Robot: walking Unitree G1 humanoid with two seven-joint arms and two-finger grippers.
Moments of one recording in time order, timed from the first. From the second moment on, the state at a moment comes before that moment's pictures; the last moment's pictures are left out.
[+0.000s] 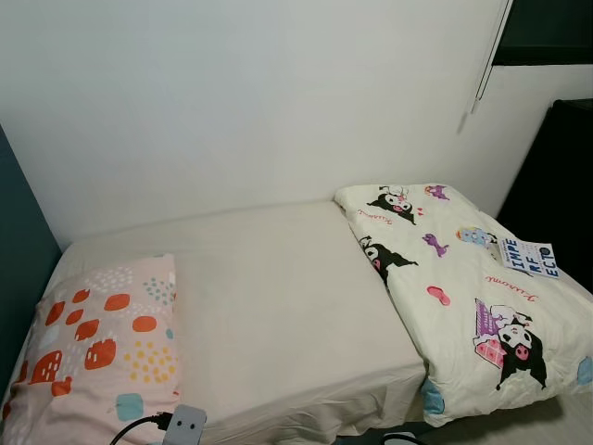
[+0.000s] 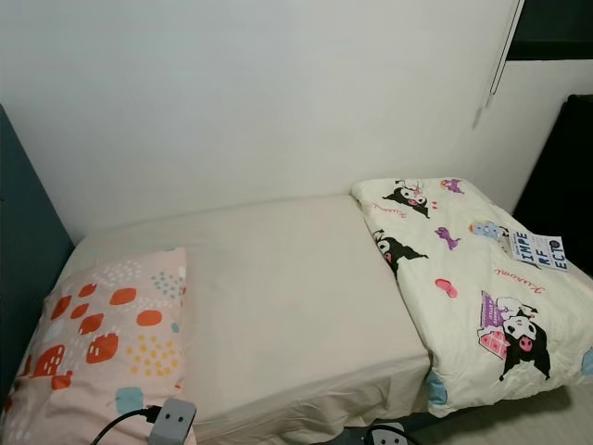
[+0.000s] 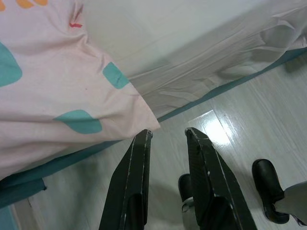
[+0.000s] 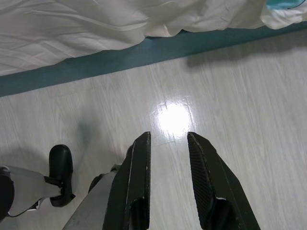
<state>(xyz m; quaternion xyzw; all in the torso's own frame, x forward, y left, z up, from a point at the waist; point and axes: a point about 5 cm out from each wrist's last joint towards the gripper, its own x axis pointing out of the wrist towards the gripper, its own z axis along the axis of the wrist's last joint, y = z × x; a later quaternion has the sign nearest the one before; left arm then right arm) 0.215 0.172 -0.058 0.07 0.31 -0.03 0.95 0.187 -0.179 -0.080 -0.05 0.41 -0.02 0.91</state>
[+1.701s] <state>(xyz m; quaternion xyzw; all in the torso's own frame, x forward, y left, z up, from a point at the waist) 0.215 0.171 -0.058 0.07 0.31 -0.03 0.95 0.186 -0.179 -0.081 -0.04 0.41 -0.02 0.91</state>
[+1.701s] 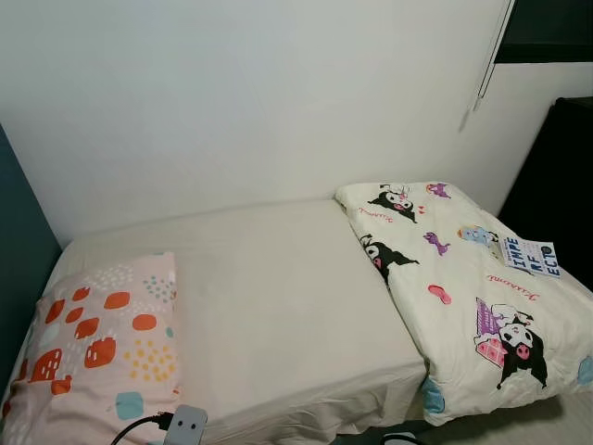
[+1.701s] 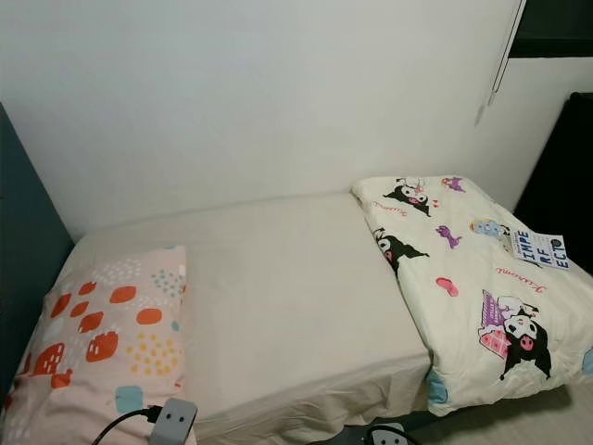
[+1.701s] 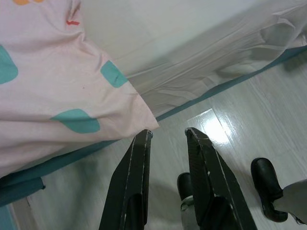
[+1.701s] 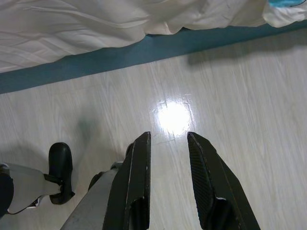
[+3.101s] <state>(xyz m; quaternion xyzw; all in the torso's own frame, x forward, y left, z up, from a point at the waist) 0.273 0.164 -0.004 0.03 0.15 -0.02 0.99 0.270 -0.175 -0.015 -0.02 0.21 -0.01 0.98</state>
